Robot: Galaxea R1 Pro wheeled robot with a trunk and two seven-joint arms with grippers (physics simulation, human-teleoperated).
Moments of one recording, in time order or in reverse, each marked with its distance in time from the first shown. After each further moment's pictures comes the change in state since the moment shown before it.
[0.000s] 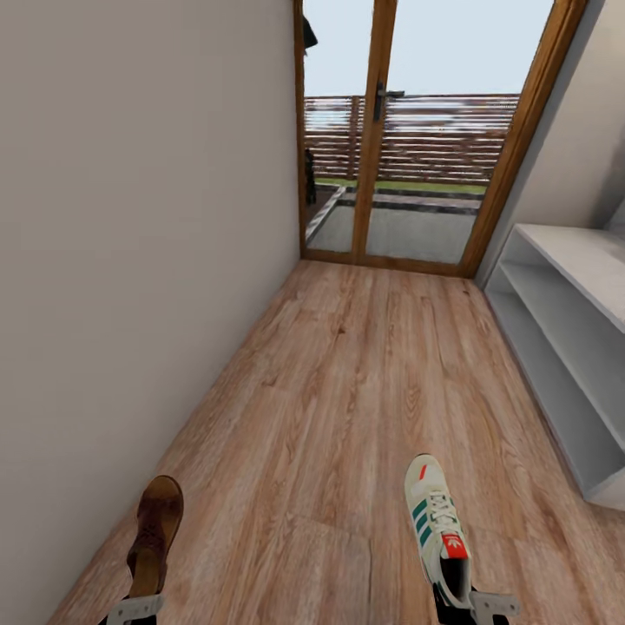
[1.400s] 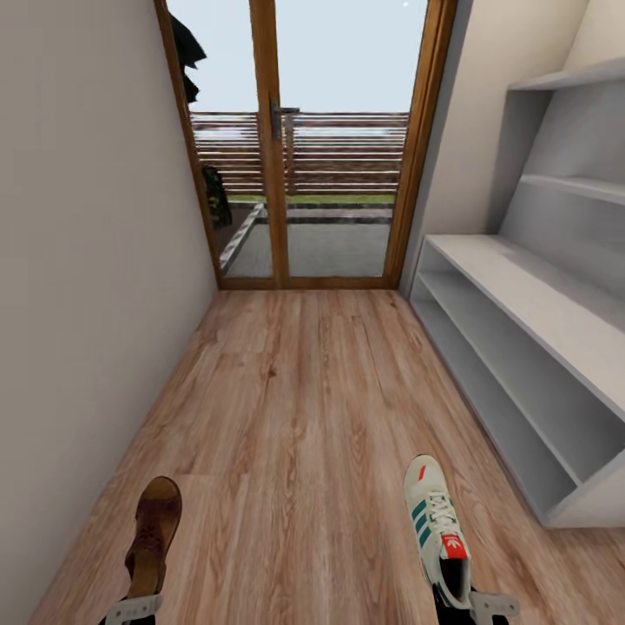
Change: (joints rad) left arm 0.000 0.000 0.007 0.001 0.008 -0.002 0.000; right arm 0.000 0.000 0.002 0.002 0.002 0.000 0.001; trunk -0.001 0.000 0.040
